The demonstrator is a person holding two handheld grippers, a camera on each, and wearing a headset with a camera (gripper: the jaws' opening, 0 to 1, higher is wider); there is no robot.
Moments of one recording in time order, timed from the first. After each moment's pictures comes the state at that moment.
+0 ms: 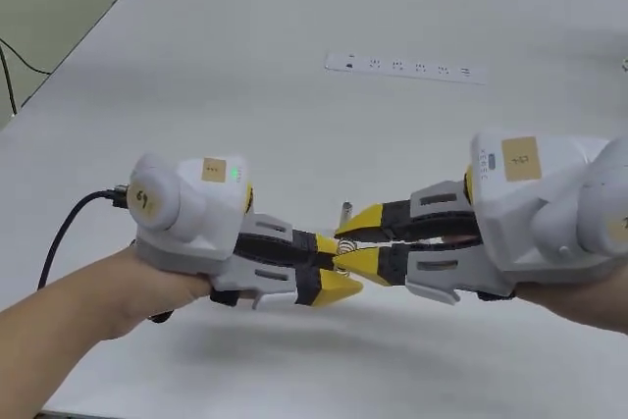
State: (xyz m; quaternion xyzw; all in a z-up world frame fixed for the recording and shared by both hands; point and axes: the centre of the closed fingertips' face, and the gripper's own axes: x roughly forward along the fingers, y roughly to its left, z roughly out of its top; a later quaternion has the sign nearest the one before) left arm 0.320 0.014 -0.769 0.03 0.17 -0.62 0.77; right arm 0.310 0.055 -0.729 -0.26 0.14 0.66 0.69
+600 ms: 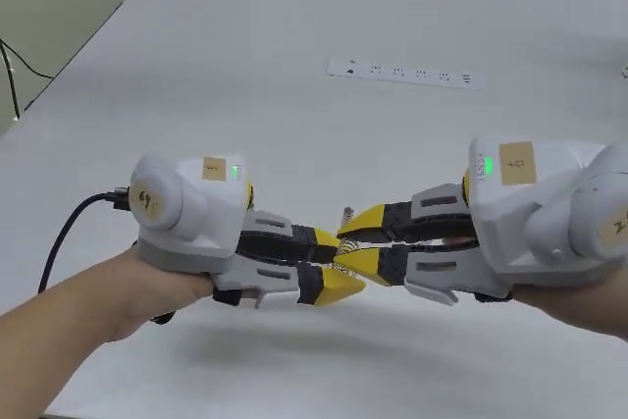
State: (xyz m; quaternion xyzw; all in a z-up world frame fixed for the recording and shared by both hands) left arm 0.329 0.018 -0.765 0.02 0.17 -0.60 0.78; right arm 0.317 0.054 -0.729 -0.27 0.14 0.64 0.70
